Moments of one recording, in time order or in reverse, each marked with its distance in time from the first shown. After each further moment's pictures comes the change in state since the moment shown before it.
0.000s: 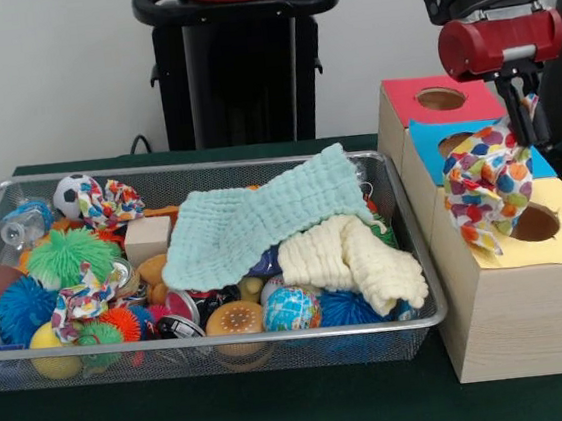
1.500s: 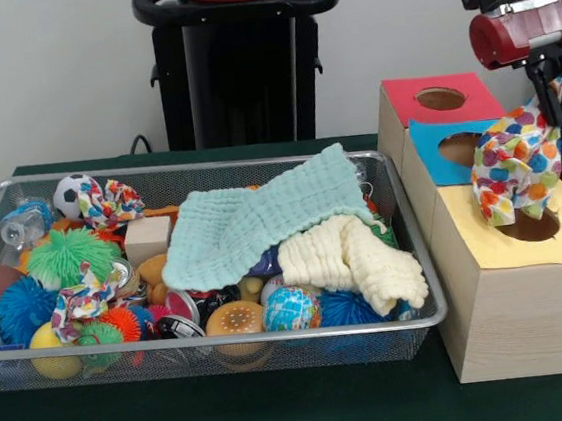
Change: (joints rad) arm 0.034 -0.026 0.056 0.092 0.108 0.001 0.081
